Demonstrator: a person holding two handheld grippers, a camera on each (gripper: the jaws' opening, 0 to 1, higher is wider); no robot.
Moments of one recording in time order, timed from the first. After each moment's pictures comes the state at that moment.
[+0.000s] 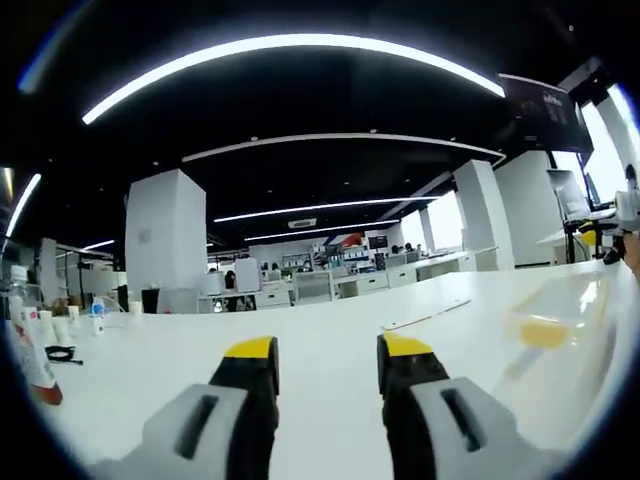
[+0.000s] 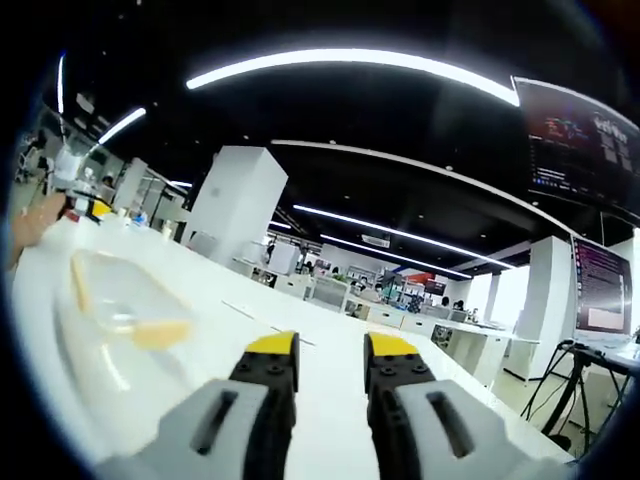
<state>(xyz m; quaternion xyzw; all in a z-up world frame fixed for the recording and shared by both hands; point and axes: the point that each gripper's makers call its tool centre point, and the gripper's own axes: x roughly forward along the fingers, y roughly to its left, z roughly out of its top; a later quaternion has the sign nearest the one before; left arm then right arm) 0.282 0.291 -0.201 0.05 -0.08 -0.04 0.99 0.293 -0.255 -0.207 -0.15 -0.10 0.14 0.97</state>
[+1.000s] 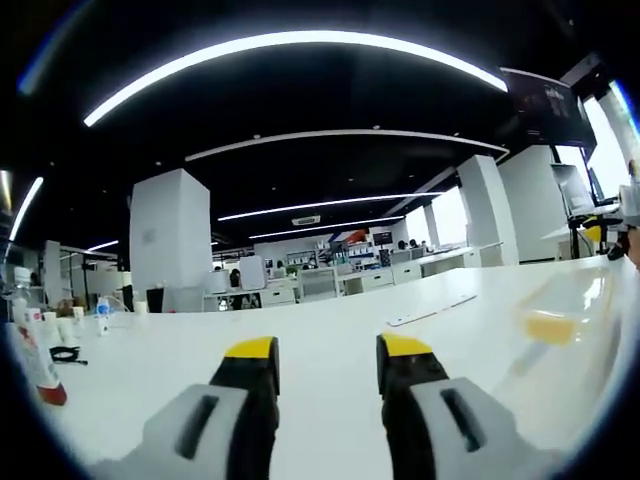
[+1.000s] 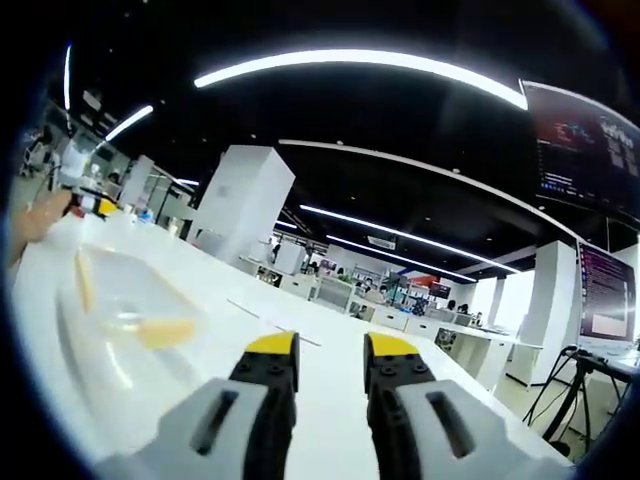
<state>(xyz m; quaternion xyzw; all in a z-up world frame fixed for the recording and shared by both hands) 0.283 0.294 -0.203 0.06 -0.08 -0.03 0.99 0.292 -0.246 -0.207 -0.16 -0.10 0.15 0.97</state>
